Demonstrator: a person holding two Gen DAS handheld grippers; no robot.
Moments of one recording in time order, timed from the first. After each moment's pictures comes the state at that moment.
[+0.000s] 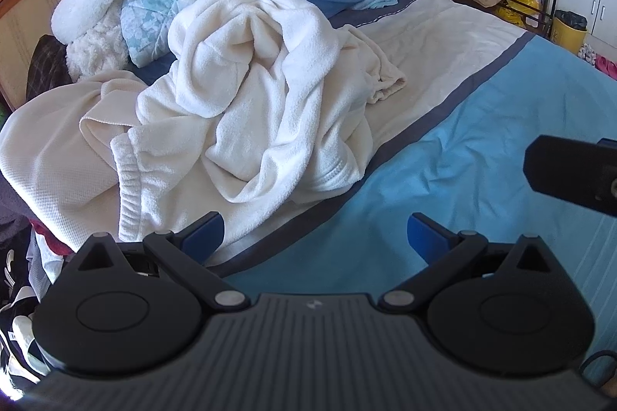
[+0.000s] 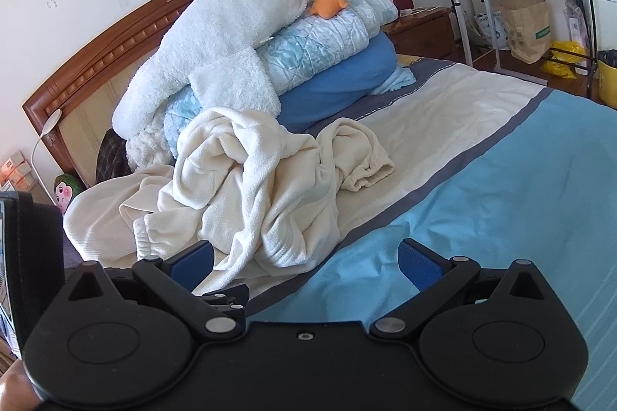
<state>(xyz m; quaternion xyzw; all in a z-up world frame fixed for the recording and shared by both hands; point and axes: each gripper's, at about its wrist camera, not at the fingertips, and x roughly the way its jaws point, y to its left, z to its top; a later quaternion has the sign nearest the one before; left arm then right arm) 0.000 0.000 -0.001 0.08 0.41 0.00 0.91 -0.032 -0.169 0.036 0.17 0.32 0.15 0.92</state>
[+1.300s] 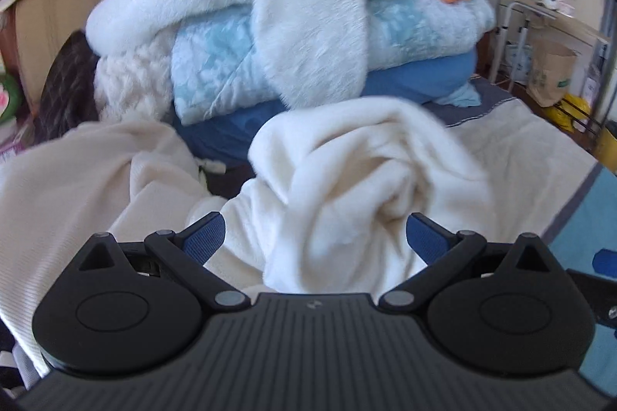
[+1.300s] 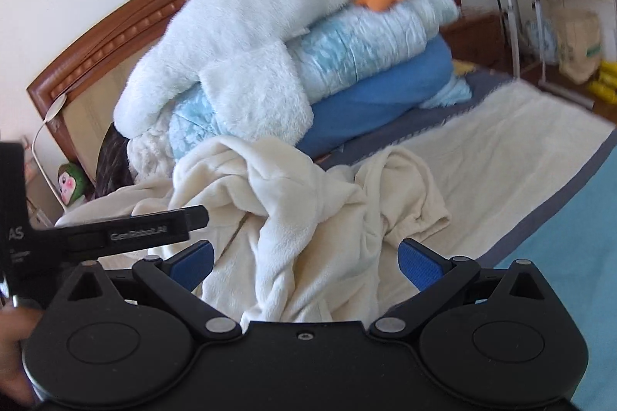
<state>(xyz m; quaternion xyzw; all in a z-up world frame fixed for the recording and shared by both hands) 0.156 0.110 0.001 -0.03 0.36 0.08 0.93 0.124 -0.112 0.020 0.15 0.34 0.20 0.91</state>
